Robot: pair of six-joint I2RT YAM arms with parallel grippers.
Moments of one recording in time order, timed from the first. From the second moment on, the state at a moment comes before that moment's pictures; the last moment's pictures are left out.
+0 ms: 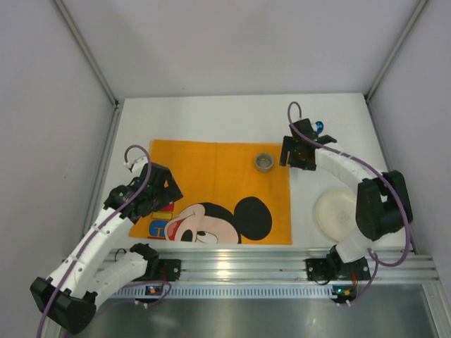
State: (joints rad) left arm -0.47 0.86 0.87 -1.01 -0.35 -0.87; right arm 0.37 1.64 1.16 -0.57 0.19 0.48
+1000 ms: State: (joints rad) left arm -0.47 1.01 0.84 -0.83 -0.22 -0.81; right arm 0.06 1.51 0.86 -0.71 0.20 0.53
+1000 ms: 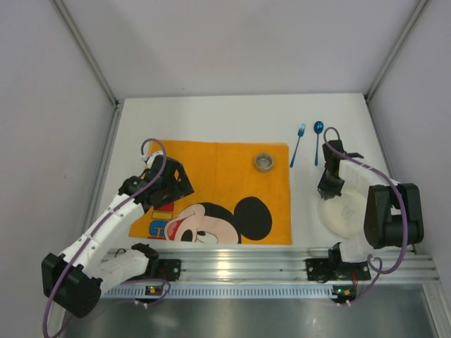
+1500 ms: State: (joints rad) left arm -0.46 1.02 1.03 -0.89 -0.34 -0.74; right arm 0.64 1.64 1.65 -0.87 0.35 0.59
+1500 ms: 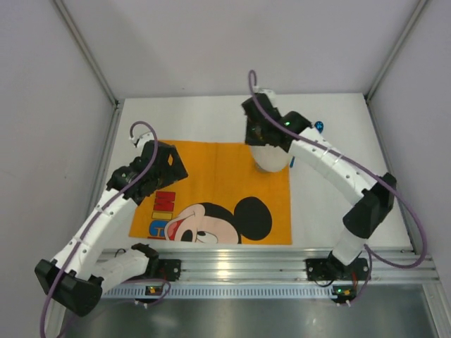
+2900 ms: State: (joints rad) left arm -0.43 0.92 1.12 -1.05 -0.46 -0.76; right arm 0.38 2.01 2.08 -0.82 0.00 0.45
